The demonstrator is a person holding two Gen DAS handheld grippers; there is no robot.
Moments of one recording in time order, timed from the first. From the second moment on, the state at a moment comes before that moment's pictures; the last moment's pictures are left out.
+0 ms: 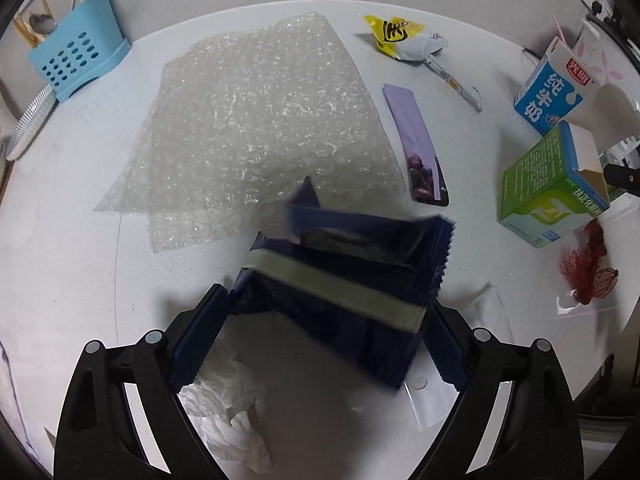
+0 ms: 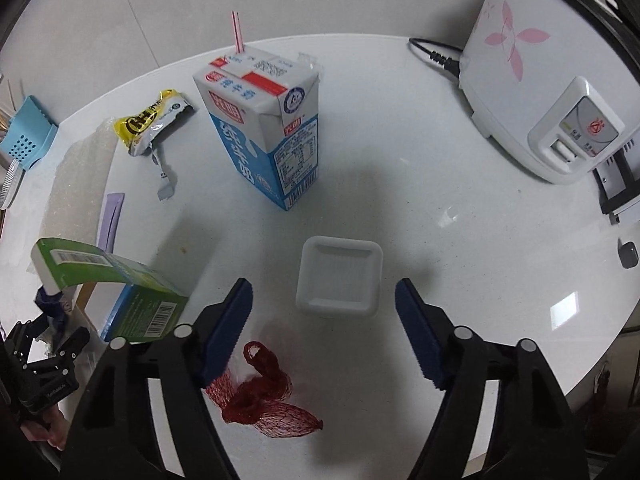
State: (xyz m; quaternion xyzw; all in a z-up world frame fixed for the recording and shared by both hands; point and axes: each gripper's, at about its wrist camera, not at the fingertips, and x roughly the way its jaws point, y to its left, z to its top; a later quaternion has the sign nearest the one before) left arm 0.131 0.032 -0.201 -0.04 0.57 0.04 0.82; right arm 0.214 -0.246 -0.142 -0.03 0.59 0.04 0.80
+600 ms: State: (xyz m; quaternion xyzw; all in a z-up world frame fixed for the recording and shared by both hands) left arm 0.130 0.028 -0.188 -0.04 0.56 0.04 0.83; right arm 0.207 -0.249 -0.150 -0.04 0.60 0.04 0.80
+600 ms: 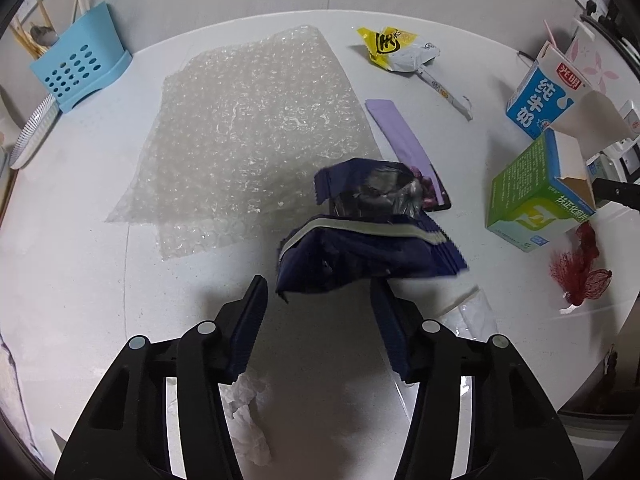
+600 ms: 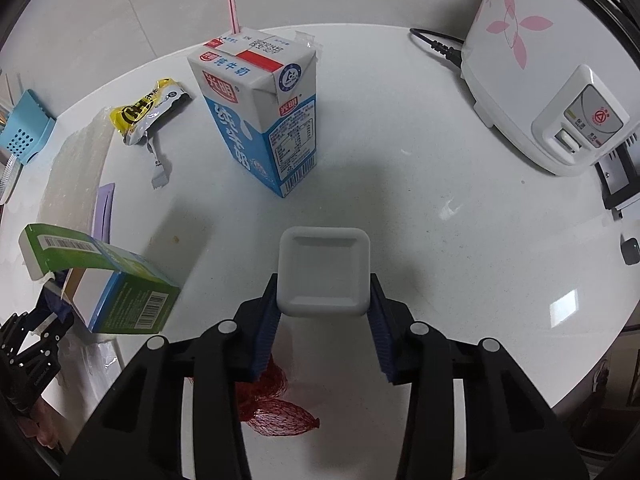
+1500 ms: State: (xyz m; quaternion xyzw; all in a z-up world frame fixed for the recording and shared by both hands) left arm 0.151 0.007 -0.195 -0.06 0.58 0.03 0.81; right arm 0.201 -0.243 -0.140 -0.04 0.59 0.05 0.80
